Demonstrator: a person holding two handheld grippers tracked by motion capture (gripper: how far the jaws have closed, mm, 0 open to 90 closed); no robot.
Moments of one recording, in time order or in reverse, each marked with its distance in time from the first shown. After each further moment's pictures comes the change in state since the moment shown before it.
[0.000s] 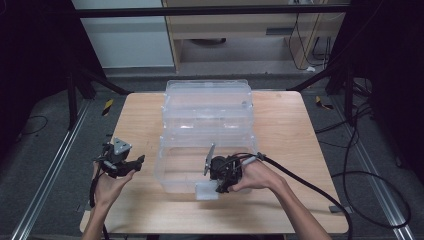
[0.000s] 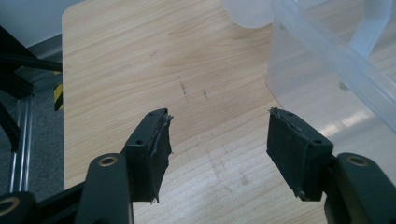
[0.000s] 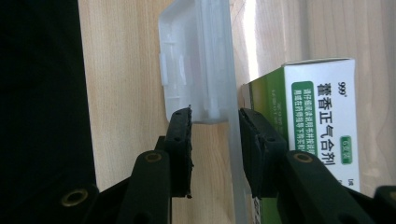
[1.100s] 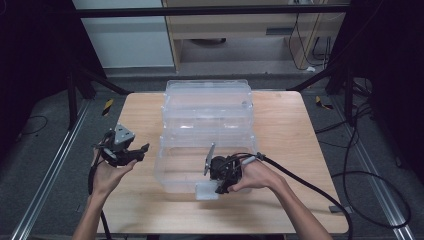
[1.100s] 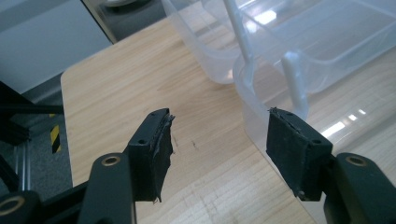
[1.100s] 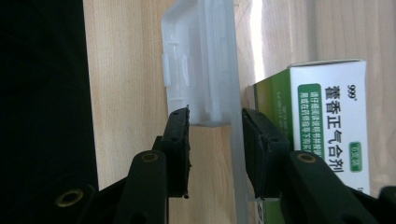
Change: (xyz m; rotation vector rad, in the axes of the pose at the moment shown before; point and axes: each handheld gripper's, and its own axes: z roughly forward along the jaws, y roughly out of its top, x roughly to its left) left arm -0.002 0.049 -0.025 -0.083 -0.054 0.123; right arm -0.003 0.000 0.003 -0.003 0.027 -0.001
